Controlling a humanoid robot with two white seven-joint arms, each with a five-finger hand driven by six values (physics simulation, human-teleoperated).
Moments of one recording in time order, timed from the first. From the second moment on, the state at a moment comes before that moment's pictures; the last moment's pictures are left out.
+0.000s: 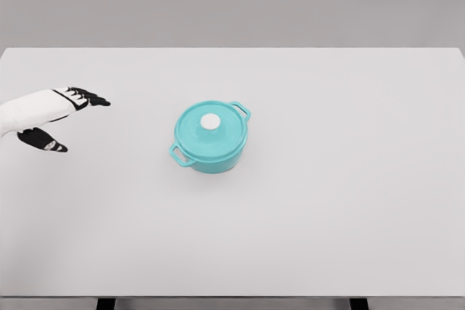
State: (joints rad) left arm -0.36 0.85 -0.27 -1.39 -0.34 -0.61 -0.56; right arm 0.02 0.00 0.71 -0.06 0.24 -0.09 0.13
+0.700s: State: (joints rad) left arm -0.94 0.74 -0.80 -1.47 -0.18 -0.61 -0.58; right arm 0.02 0.00 0.71 -0.06 0.24 -0.10 0.13
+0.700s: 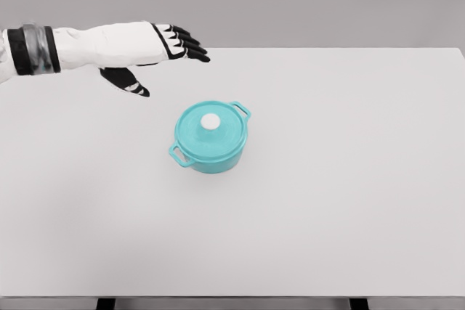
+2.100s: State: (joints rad) left arm -1.00 0.59 -1.02 -1.39 -0.29 -0.61 -0.58; right arm 0.02 0.00 0.71 -0.06 0.24 -0.10 0.13
